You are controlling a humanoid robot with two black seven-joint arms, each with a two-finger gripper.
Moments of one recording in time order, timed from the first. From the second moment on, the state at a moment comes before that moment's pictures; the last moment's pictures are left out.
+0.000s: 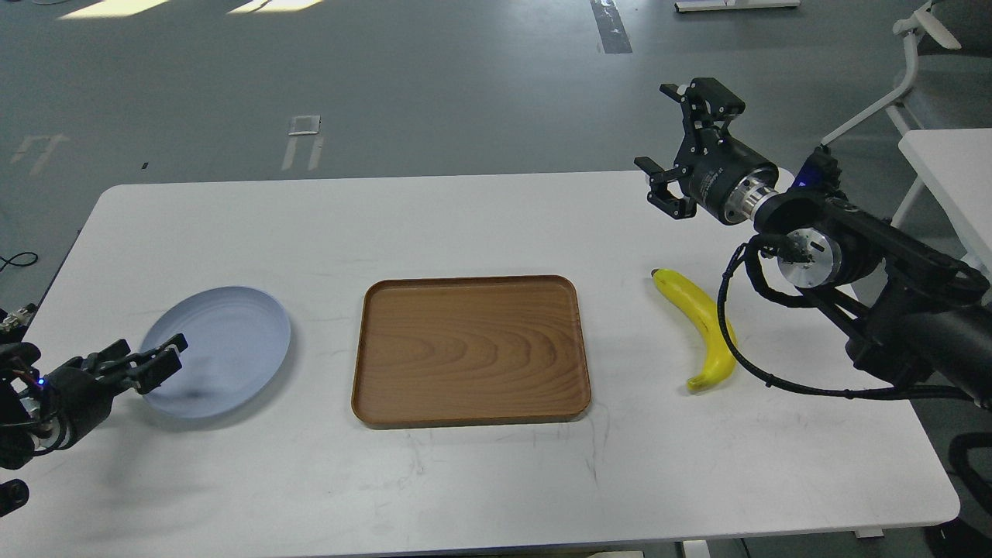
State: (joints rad) left arm -0.54 0.79 -0.01 -0.81 1.11 0.37 -0.49; right arm 0.85 -0.43 0.56 0.97 -0.13 0.08 0.11
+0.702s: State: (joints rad) left arm -0.51 0.78 0.00 -0.78 1.11 0.36 -0.49; right arm 0.85 -0.45 0.54 0.98 -0.13 0.08 0.11
